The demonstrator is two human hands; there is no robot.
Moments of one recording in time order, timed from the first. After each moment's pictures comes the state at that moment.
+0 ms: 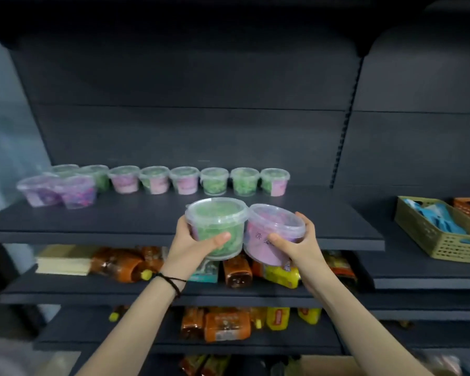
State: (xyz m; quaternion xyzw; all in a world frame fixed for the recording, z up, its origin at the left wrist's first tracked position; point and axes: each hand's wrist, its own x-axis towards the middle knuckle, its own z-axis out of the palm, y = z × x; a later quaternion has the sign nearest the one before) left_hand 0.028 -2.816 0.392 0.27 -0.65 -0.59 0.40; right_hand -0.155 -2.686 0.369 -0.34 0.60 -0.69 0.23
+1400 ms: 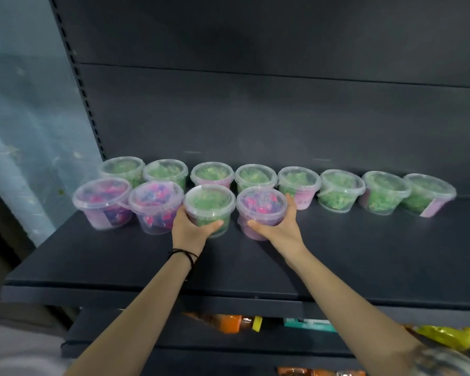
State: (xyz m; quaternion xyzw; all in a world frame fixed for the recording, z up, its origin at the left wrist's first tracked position) left_hand 0.129 -3.274 0.315 0.41 -0.65 -0.48 0.43; right_hand -0.032 -3.150 0.323 -0.36 0.67 -0.62 0.19
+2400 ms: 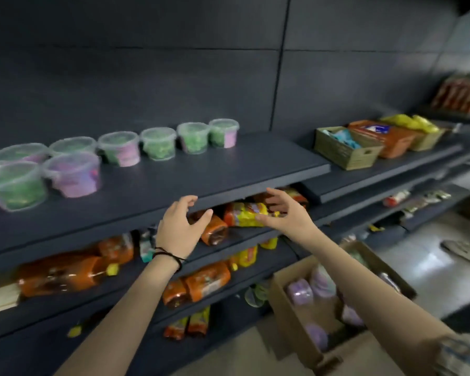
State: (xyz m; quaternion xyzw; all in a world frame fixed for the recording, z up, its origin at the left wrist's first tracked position) left_hand 0.028 -2.913 0.313 0.20 -0.87 -0.36 0.29; right_hand -0.095 -2.696 0.329 -0.27 0.81 -0.51 0.09
